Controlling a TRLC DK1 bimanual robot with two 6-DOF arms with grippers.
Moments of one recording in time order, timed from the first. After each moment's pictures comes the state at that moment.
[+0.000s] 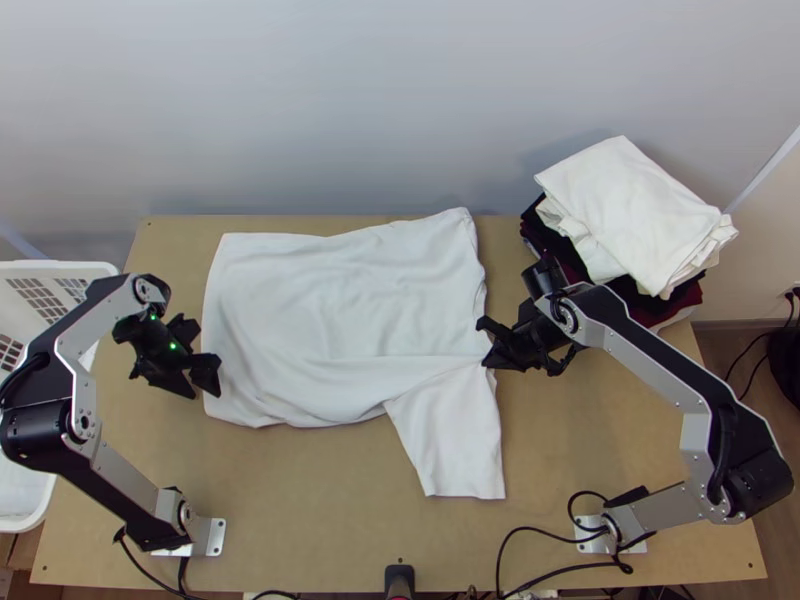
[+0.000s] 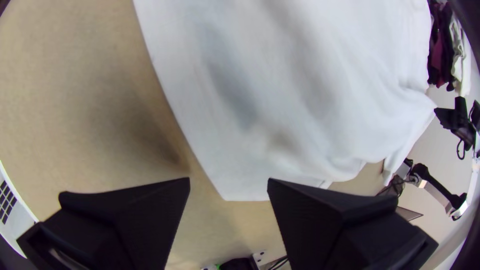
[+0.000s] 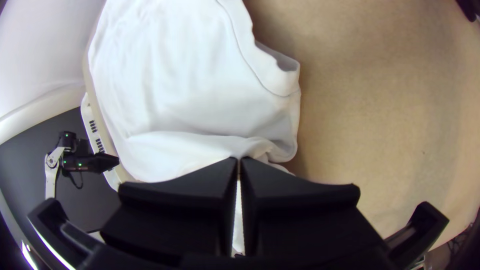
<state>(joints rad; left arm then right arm) 0.23 1.80 1.22 -1.28 0.18 0.34 0.38 1.59 1.15 -0.84 -0.47 0.75</state>
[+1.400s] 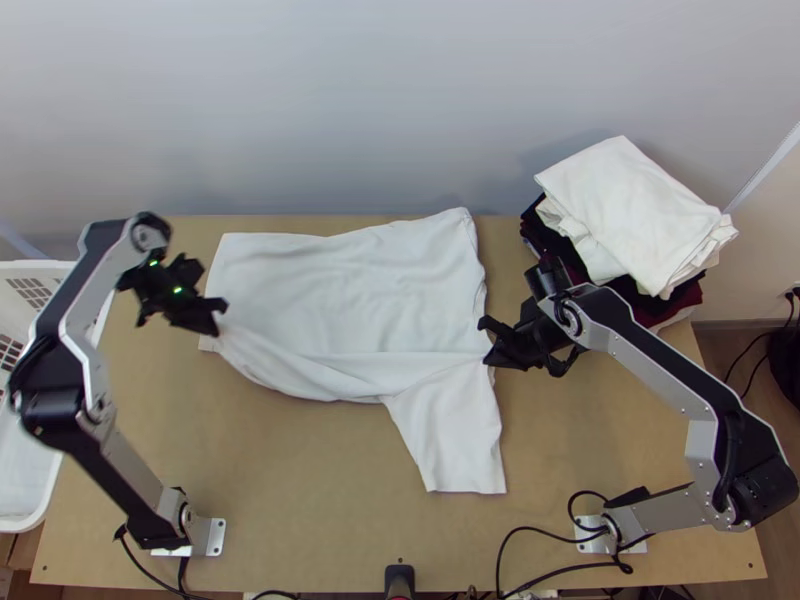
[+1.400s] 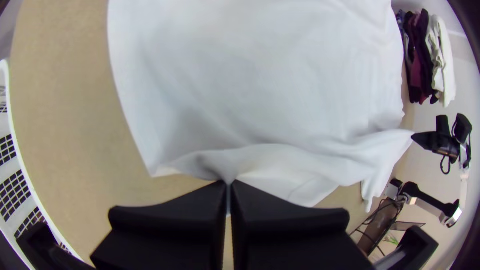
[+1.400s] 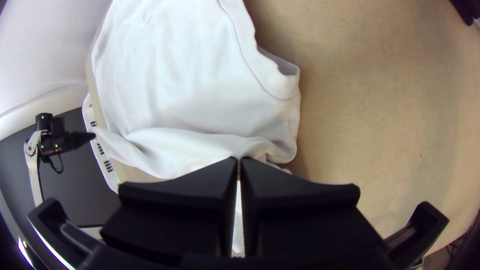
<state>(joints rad) 0.12 1.94 1.68 -1.37 0.25 0.26 0.38 1.57 1.13 -0.82 -0.45 0.75</state>
